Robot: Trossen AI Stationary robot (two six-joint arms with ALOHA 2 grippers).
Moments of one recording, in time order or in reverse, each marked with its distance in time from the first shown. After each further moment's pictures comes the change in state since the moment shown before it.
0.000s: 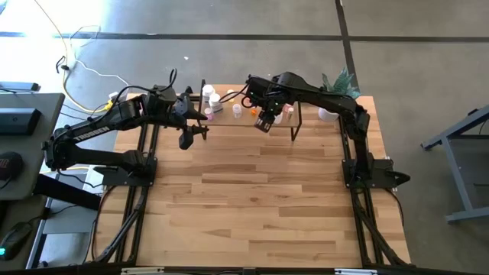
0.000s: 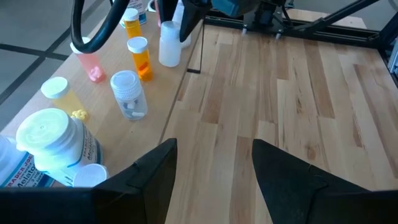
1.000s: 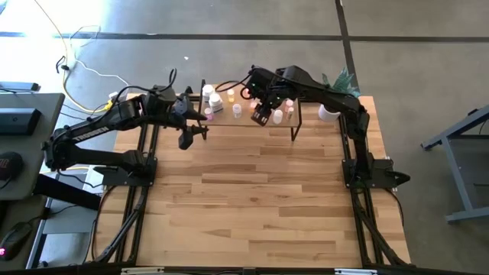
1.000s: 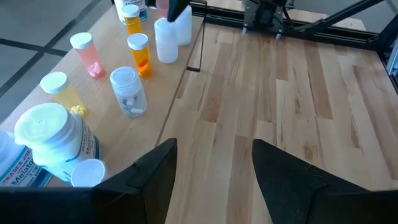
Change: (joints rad) left arm 0.000 -0.003 0.000 -0.006 0.000 -0.019; right arm 0.000 0.002 0.120 0.021 0.010 -0.002
